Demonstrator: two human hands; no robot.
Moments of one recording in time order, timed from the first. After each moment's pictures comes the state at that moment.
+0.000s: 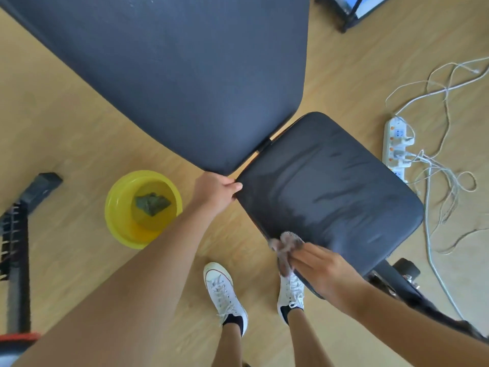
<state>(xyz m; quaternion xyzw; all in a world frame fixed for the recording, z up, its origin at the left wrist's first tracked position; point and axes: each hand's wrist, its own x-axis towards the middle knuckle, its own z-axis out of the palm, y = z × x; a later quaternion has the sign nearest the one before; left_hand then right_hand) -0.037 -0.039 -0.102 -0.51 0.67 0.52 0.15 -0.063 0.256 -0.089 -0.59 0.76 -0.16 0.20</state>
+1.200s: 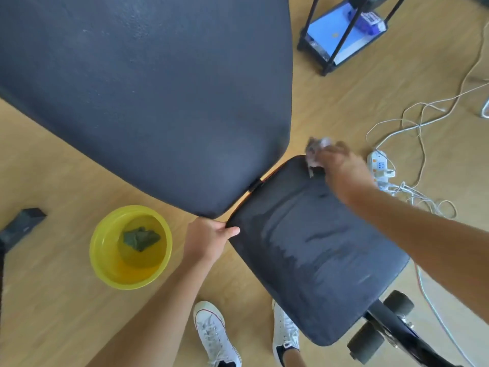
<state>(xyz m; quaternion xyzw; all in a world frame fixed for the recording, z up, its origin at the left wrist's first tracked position) -0.027 -0.038 -0.101 -0.40 0.81 0.41 0.14 -0.287 0.146 -0.063 -0.37 0.91 -0.07 0.14</state>
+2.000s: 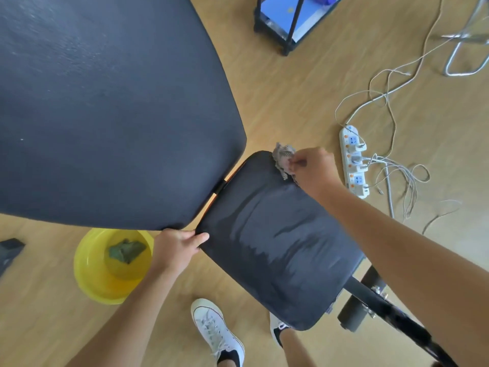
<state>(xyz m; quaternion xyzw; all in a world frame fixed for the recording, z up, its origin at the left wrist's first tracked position) -0.043 -0.036 -0.091 -0.45 0.77 0.41 0.19 -0.288 0.170 -0.056 -0.04 0.93 -0.26 0.26</state>
